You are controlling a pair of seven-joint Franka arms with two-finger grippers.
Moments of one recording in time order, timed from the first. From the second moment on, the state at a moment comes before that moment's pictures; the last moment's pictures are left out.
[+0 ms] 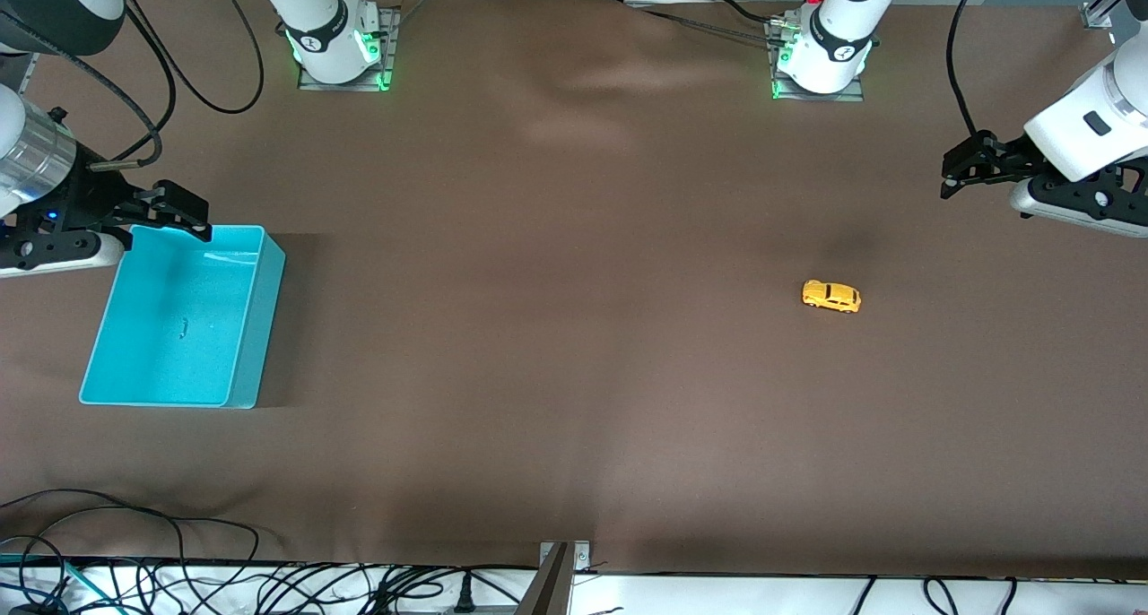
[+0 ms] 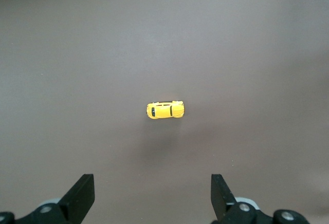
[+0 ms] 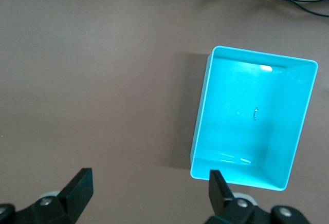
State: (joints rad) left arm 0.02 0.02 -0.09 -1.59 0.01 1.57 0.18; right arm 0.18 0.18 -0.10 -1.43 0.02 1.61 -0.05
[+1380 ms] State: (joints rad) left arm 0.02 0.03 -0.09 -1.59 0.01 1.57 0.18; right arm 0.17 0.21 -0.10 -1.44 0.01 1.61 -0.04
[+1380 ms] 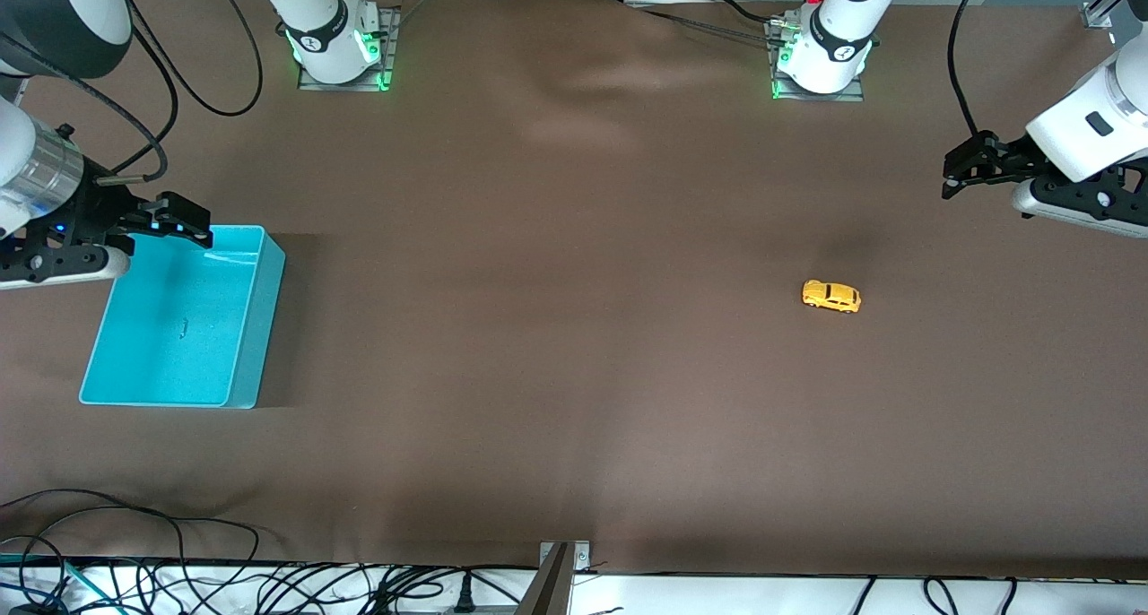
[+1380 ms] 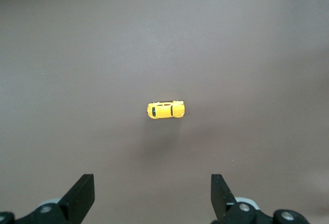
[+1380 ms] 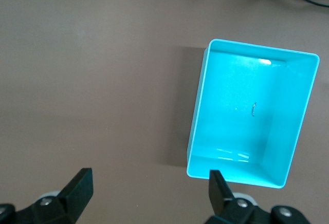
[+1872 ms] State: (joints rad) left arm 0.05 0.03 -0.08 -1.59 0.01 1.57 0.18; right arm 0.18 0.21 -0.10 -1.44 0.01 1.61 0.07
